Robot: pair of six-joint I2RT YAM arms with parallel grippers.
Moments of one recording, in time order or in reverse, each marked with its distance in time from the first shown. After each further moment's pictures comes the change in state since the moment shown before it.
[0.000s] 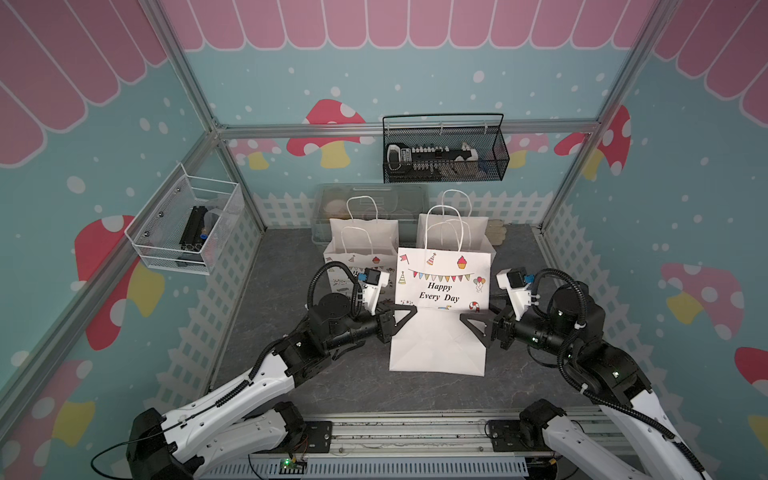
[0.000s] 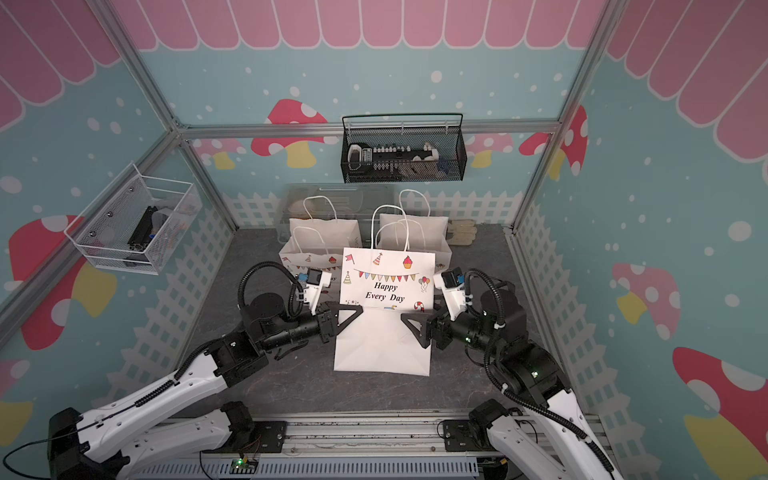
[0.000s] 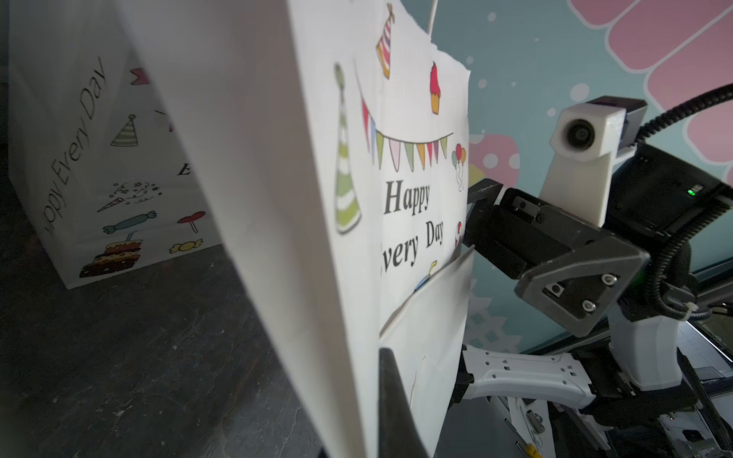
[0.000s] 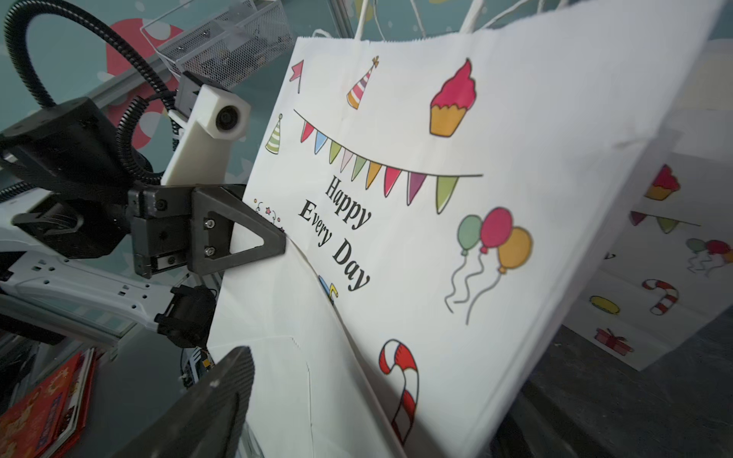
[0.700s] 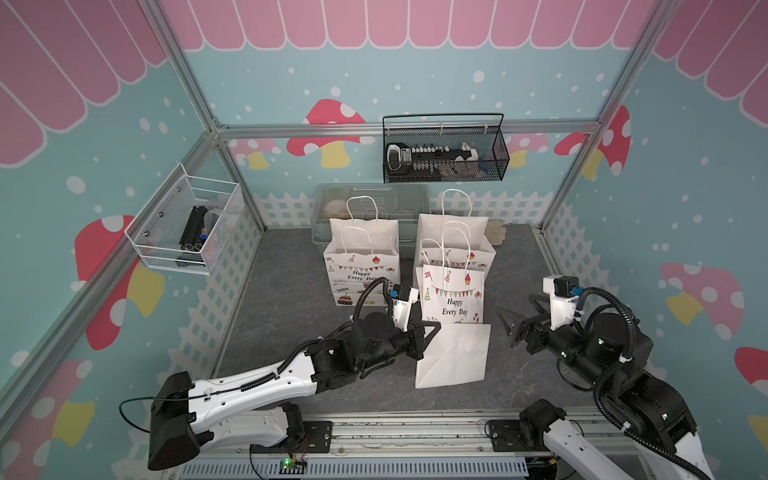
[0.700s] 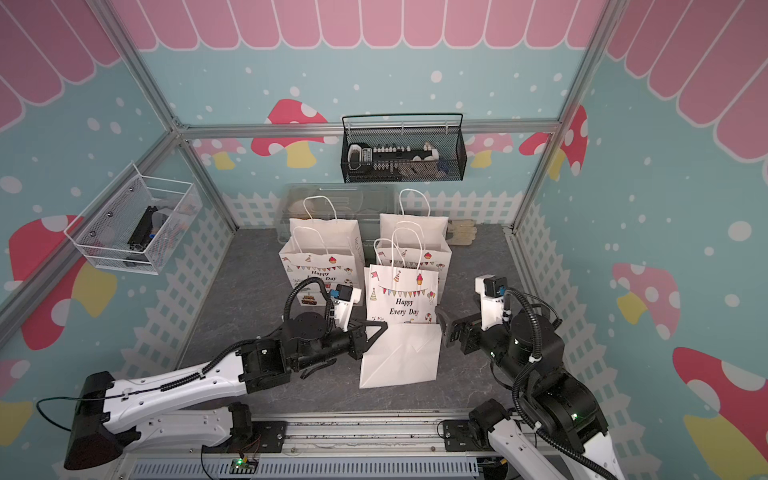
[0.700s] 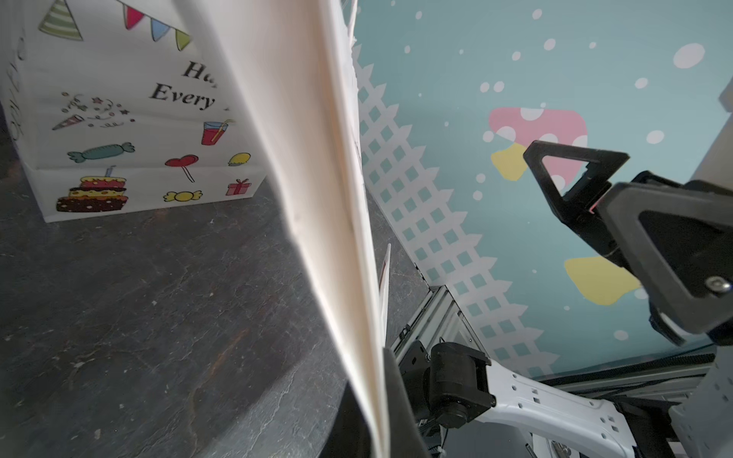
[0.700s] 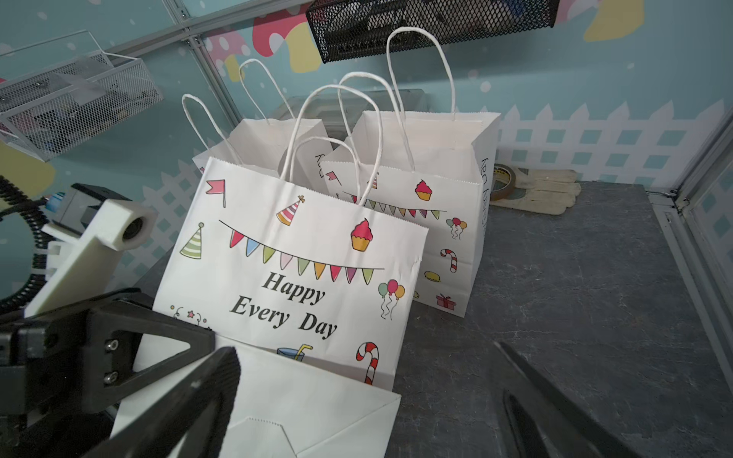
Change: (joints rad) left arm -0.283 0.184 0.057 -0.003 -0.364 -0.103; right arm 0.000 -0.143 0.063 -0.156 0.389 -0.018
